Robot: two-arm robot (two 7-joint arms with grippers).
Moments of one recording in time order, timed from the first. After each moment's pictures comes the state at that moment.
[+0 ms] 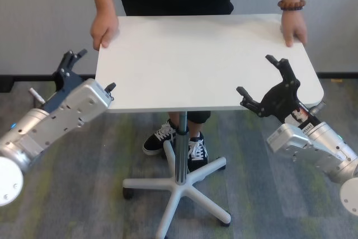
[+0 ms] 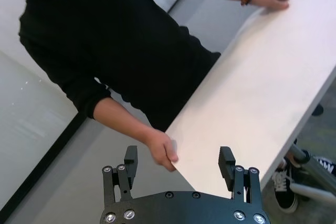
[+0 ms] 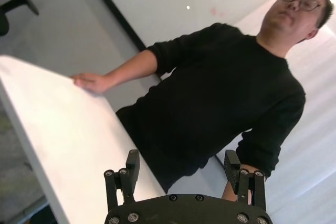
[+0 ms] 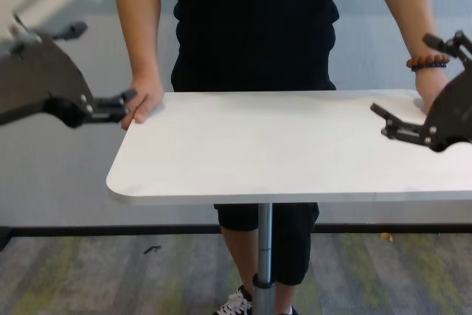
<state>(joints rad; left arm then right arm) -0.10 0.41 0.22 -1.73 0.44 -0.01 -0.19 0.23 0.38 -0.30 -1.32 -0.62 -0.51 -0.07</state>
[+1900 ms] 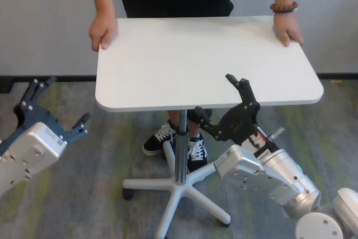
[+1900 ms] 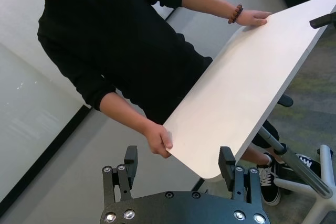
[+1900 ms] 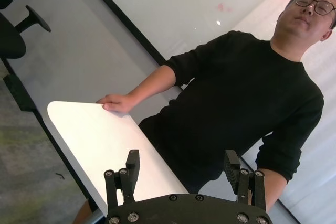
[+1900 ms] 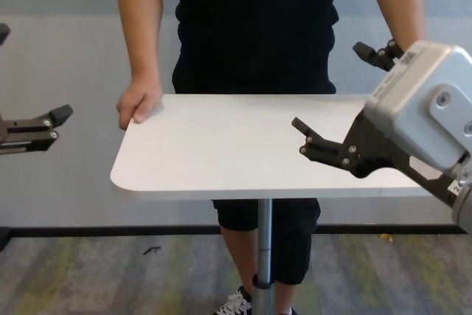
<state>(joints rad) 0.24 0.49 0.03 -1.99 0.34 -0.09 -0.21 0.04 0.28 -0.39 -1.61 -0.63 -0.27 -0.07</state>
